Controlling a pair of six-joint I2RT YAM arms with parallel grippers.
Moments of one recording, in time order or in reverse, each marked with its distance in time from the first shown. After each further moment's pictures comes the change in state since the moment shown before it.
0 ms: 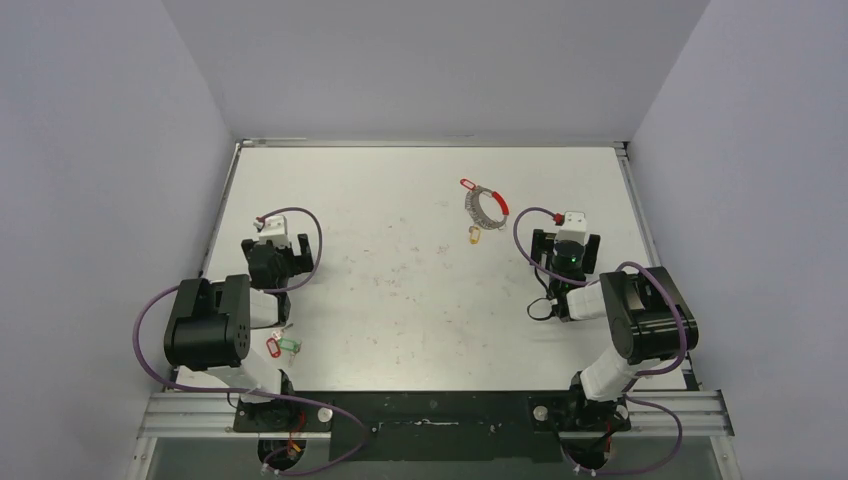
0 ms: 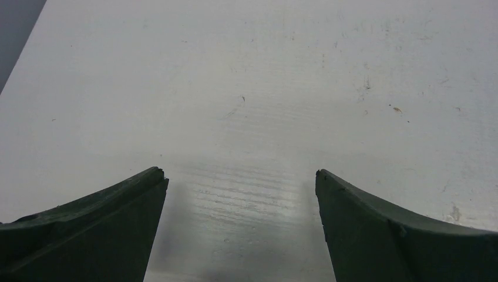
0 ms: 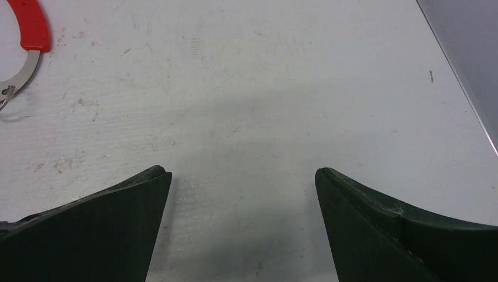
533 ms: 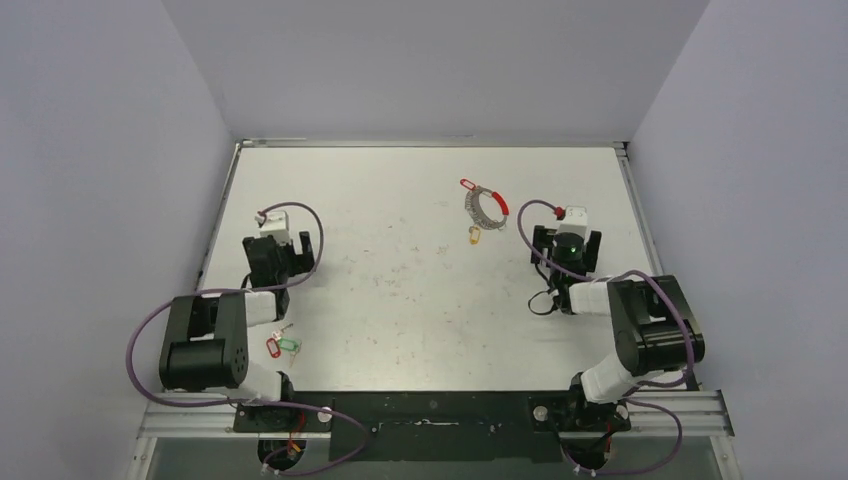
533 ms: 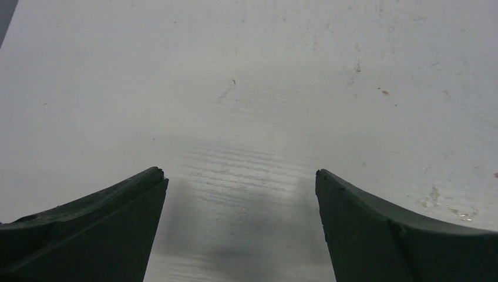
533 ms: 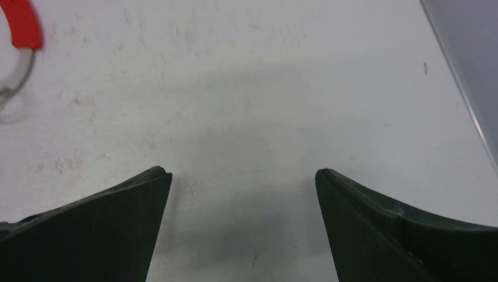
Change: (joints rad) left arm -0.016 -0.060 0.021 -0.139 -0.009 -0.002; right arm 0.000 -0.026 0.025 -0.092 0.009 0.006
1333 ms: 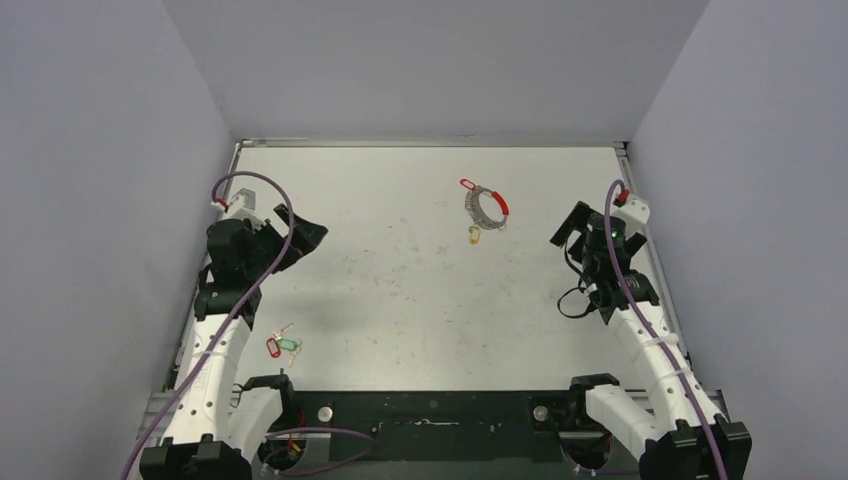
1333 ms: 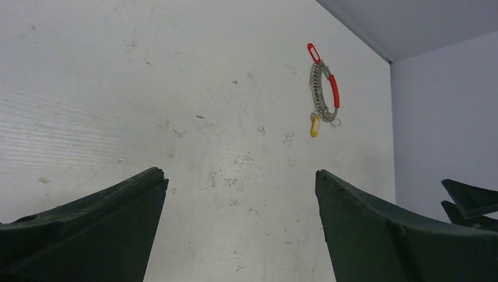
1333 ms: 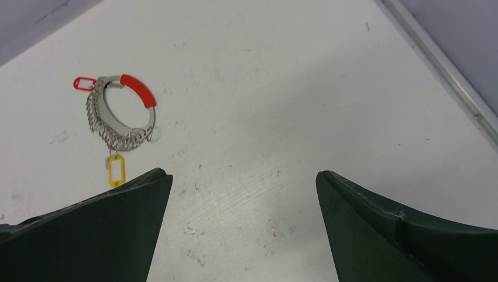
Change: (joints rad) left arm 0.002 -0.656 0.409 -1.116 0.378 -0.600; right arm -0.006 -0.705 0.336 -1.113 0.026 0.485
